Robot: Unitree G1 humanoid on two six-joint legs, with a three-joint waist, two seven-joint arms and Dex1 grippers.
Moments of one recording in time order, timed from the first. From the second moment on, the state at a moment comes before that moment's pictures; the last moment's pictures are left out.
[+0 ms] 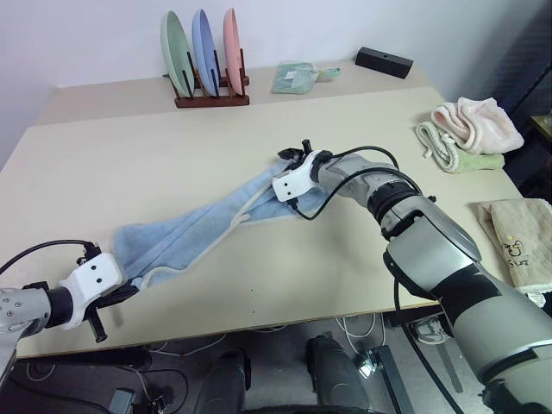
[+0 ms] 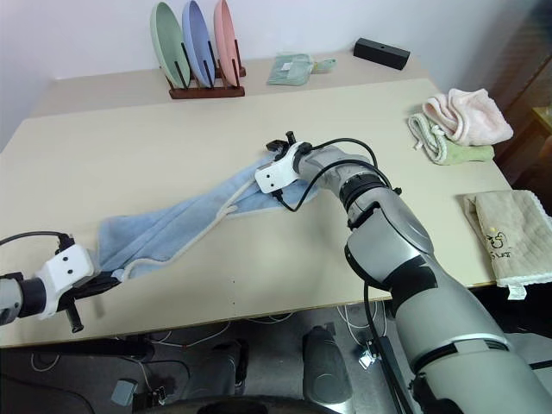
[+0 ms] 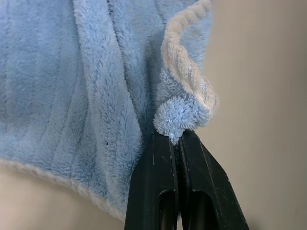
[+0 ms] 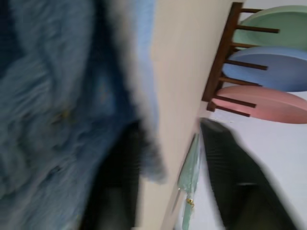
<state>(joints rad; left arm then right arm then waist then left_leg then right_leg) 0.36 0.99 0.32 -0.25 -0.21 0.26 -0.98 -1.33 -0.26 0.72 1.38 -0.88 -0.50 0.08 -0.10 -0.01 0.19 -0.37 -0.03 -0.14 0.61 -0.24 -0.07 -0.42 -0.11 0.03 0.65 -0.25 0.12</state>
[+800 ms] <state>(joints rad) -0.63 0.67 0.16 0.23 -0.14 0.24 -0.60 -1.21 -0.67 0.48 1.16 -0.67 -0.55 0.14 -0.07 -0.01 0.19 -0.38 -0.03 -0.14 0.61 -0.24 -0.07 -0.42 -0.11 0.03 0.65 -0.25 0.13</state>
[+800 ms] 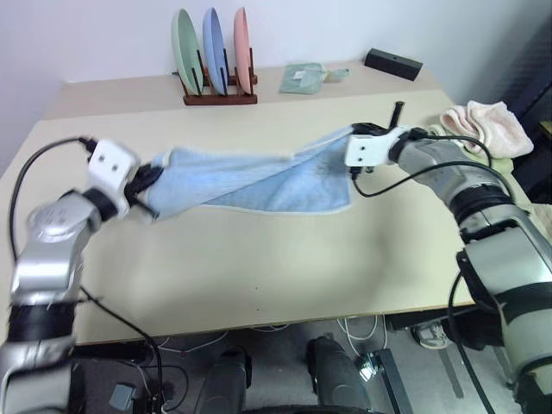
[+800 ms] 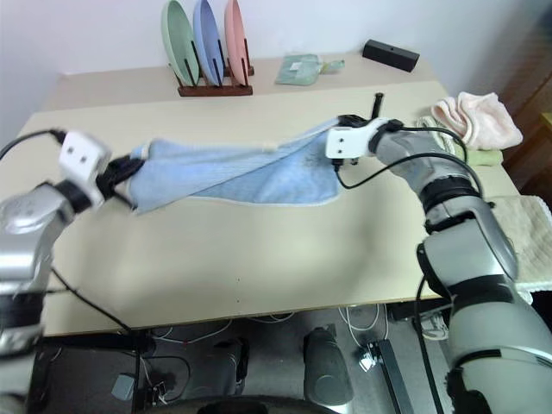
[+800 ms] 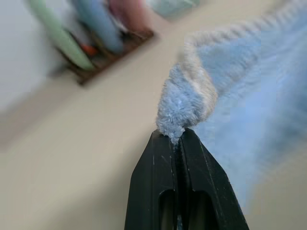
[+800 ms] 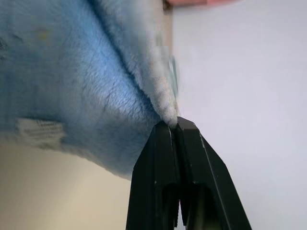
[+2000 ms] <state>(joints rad) 0.17 0.96 0.35 -0.24 -0.49 0.49 -1.05 0.04 -1.18 -0.16 -0.48 0.32 0.41 1.11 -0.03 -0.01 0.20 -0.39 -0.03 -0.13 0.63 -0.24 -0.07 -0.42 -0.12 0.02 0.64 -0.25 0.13</state>
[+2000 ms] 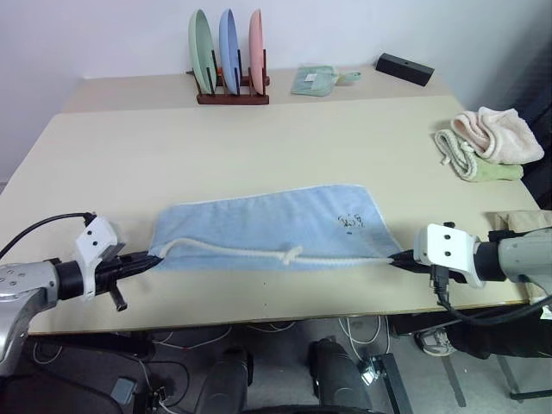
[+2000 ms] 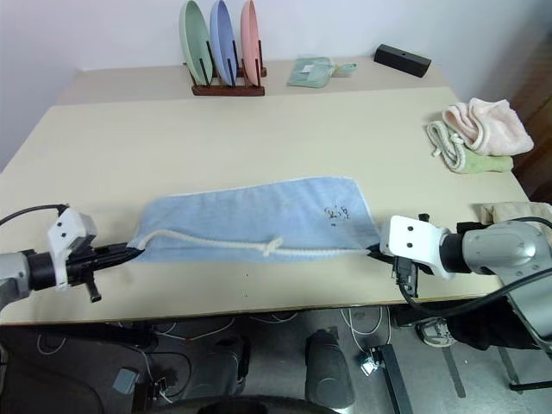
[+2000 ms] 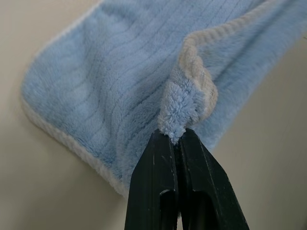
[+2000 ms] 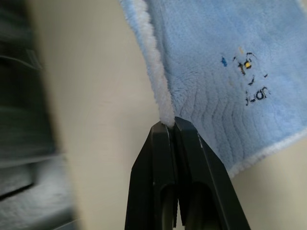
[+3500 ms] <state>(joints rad) -0.15 0.77 0.29 0.04 -0.42 0.53 -0.80 -0.89 -0.77 0.23 0.78 -0.22 -0.36 0.84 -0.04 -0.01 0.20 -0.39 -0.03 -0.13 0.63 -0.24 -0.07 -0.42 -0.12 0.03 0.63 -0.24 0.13</state>
